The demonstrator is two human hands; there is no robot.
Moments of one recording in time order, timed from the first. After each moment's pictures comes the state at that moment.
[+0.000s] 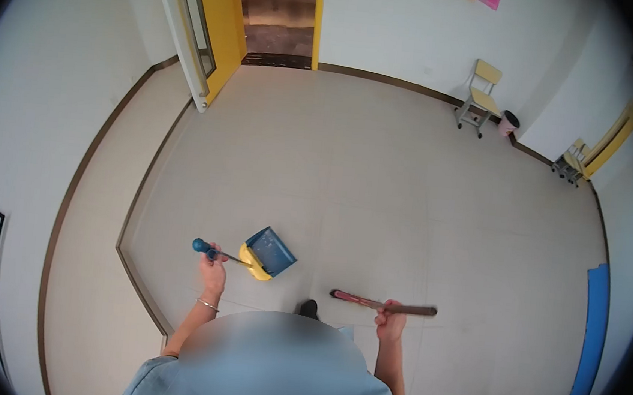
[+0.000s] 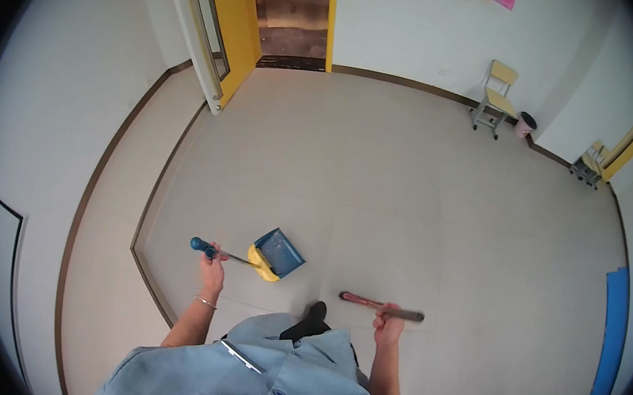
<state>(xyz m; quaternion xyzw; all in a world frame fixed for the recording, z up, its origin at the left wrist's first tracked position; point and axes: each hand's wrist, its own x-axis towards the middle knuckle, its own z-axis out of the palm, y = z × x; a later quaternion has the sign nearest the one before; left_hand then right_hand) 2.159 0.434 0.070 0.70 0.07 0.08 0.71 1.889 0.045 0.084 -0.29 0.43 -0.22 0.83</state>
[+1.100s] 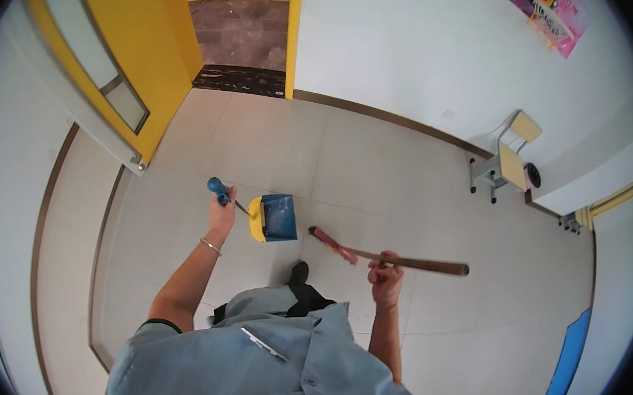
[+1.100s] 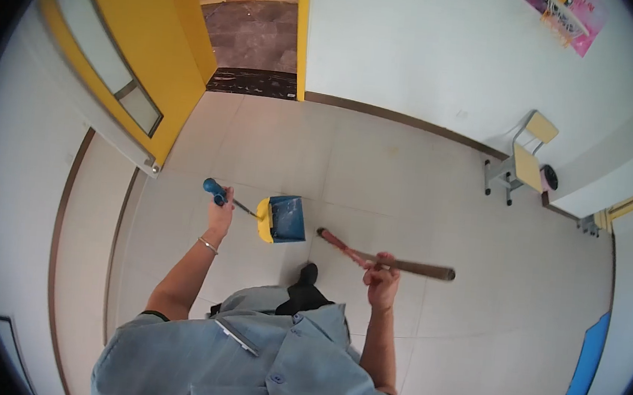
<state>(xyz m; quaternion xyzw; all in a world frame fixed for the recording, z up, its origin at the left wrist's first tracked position) 3.069 -0.127 0.090 0.79 0.06 -0.02 0.60 2.789 -0.452 0.144 -0.45 0.23 -0.22 0.83</state>
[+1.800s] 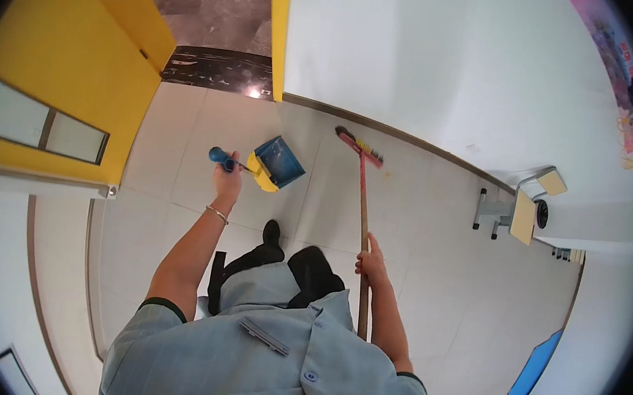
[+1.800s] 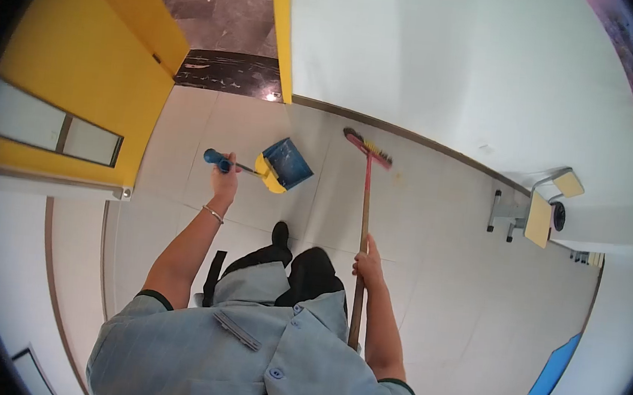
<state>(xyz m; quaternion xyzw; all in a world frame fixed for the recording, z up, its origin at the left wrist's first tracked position) 3.535 -0.373 0.025 0.78 0.17 0.00 0.61 3.263 -0.669 0.073 -0.62 0.46 0.14 0.62</state>
